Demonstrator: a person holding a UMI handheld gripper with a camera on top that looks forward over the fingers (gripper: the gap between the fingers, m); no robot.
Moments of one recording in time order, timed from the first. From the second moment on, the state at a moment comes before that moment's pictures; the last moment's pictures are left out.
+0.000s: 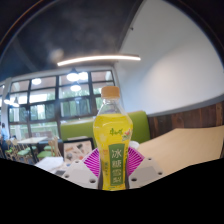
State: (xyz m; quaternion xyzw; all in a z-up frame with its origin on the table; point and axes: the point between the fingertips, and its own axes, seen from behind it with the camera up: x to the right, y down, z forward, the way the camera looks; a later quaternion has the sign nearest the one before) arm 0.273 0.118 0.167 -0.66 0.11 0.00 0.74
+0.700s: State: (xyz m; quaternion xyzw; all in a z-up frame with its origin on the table) arm 0.261 0.131 0.080 -0.74 0.07 -0.04 0.67
